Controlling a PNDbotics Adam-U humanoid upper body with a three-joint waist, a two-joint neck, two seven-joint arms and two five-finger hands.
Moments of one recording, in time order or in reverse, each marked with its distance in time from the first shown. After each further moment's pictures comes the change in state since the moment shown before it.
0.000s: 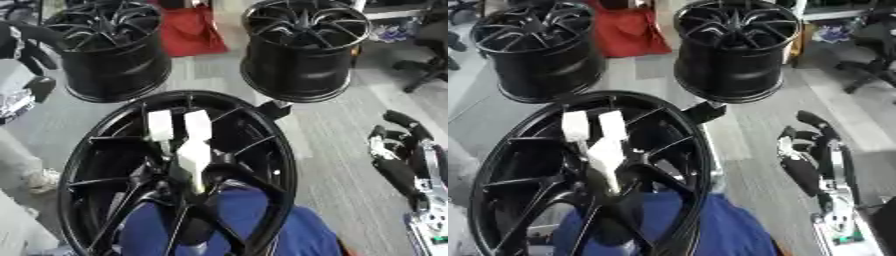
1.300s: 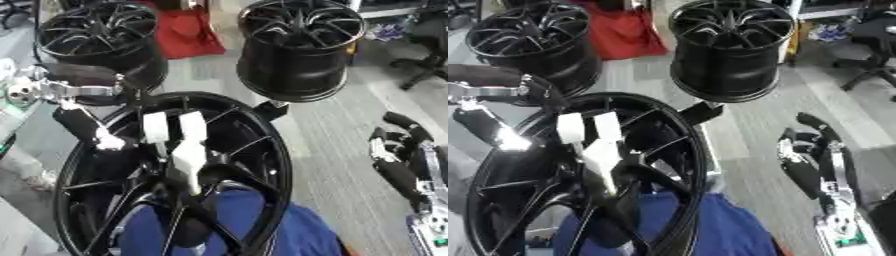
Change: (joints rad) left arm -0.273 -0.241 -0.280 0.321 -0.443 -0.081 -0.251; right arm 0.000 -0.006 0.007 0.000 -0.003 -0.005 0.010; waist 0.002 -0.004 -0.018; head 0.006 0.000
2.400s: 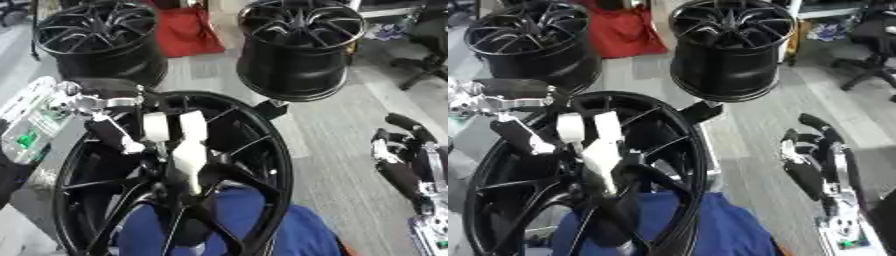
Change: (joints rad) left arm 0.001 -0.074 -0.027 0.103 -0.083 -0.017 0.066; right arm -0.001 0.000 0.001 0.000 -0.002 0.000 0.000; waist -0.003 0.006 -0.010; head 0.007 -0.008
